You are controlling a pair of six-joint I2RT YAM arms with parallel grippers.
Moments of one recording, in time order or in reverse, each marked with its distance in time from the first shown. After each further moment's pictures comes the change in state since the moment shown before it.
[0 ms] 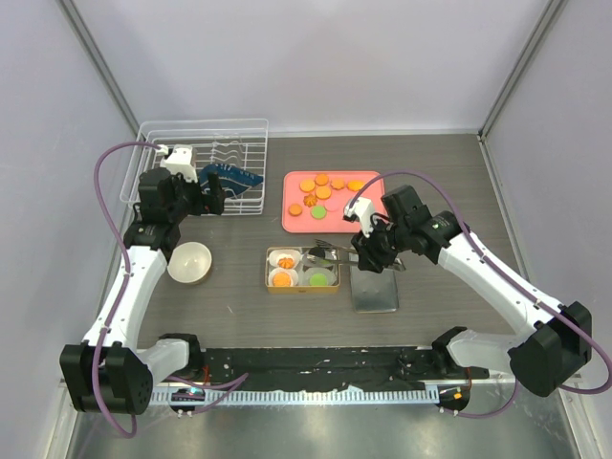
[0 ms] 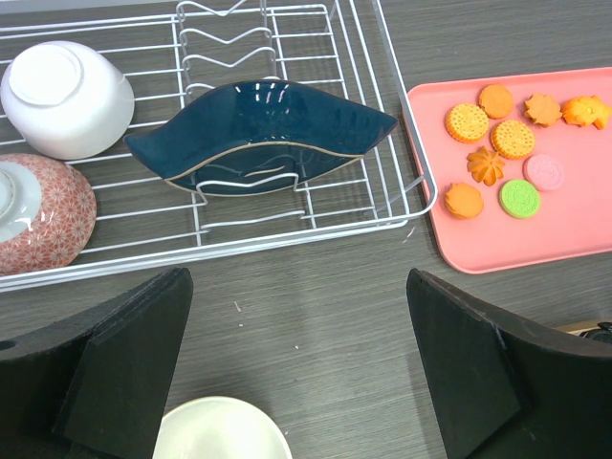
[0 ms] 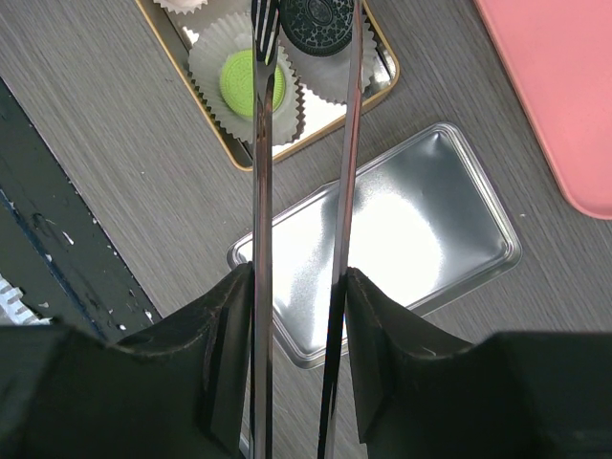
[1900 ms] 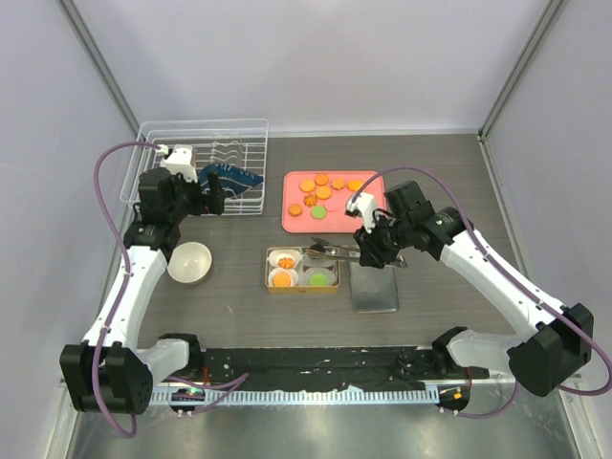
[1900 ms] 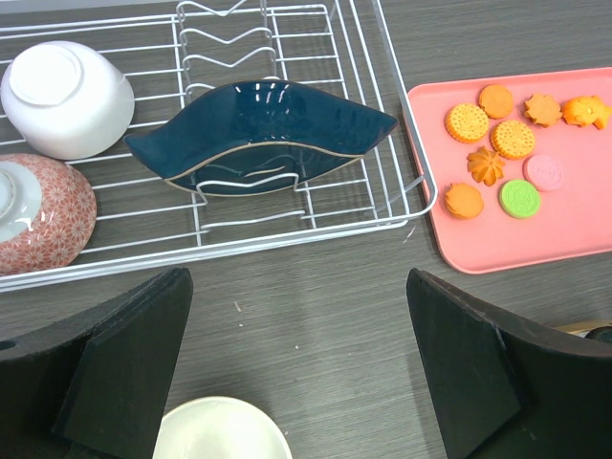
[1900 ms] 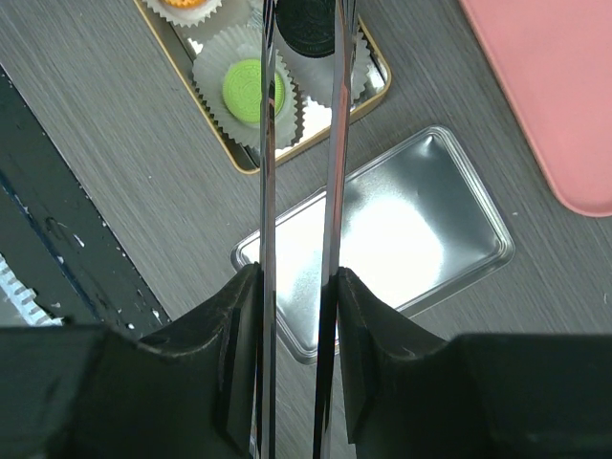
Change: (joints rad) left arm 0.000 0.000 0.000 0.000 0.000 0.000; right arm -0.021 0.002 0.048 -0.035 -0.016 0.005
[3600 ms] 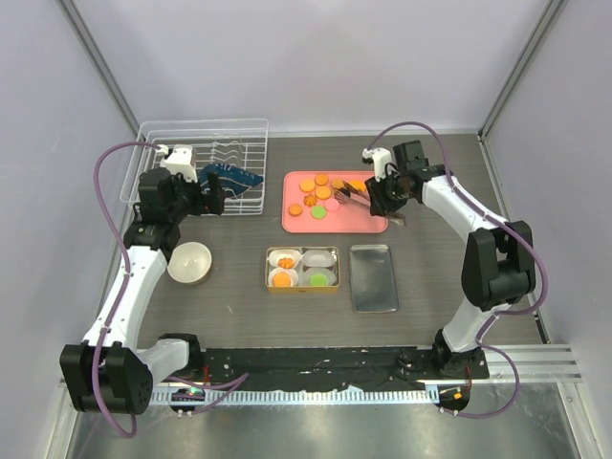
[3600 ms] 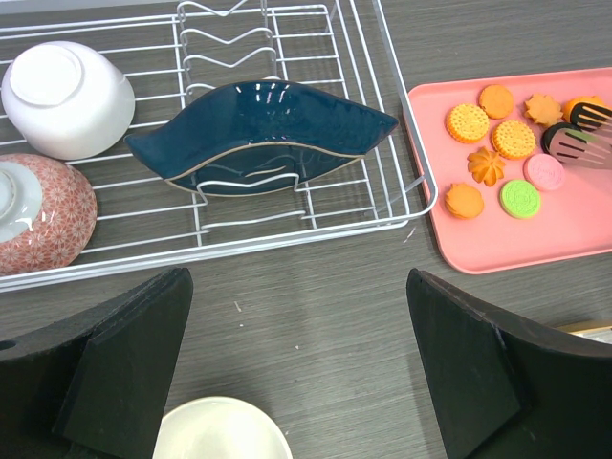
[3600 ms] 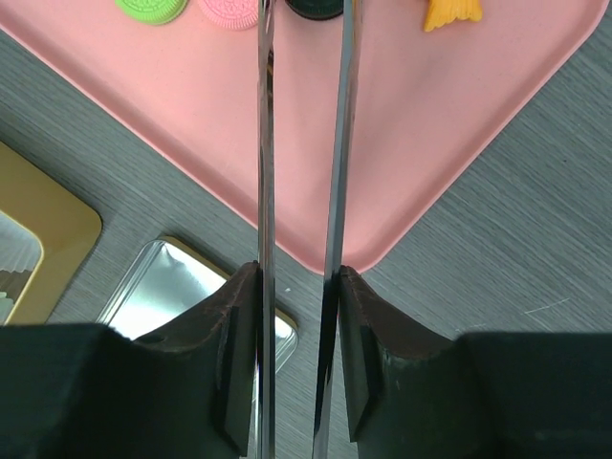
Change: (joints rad) left arm 0.000 0.000 0.000 0.000 -0.001 0.000; right arm -0.288 0.518 0.243 0.237 0.096 0.021
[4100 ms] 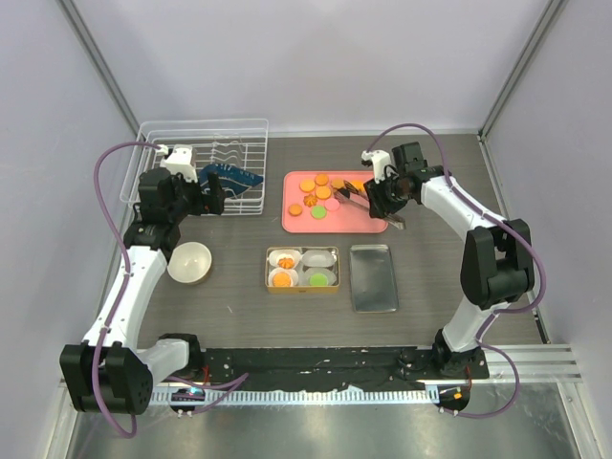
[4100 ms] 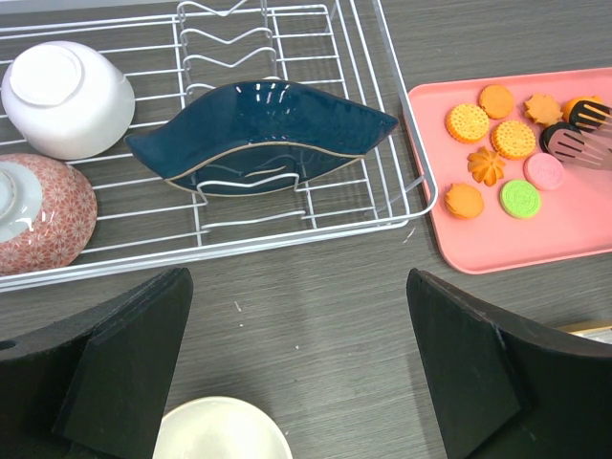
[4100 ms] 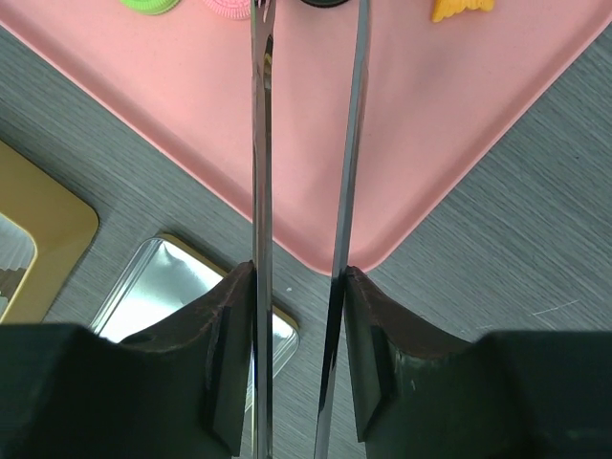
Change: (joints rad) left arm 0.000 0.000 0.000 0.000 0.000 0.000; right arm 0.000 0.005 -0.008 0.002 -0.003 -0.002
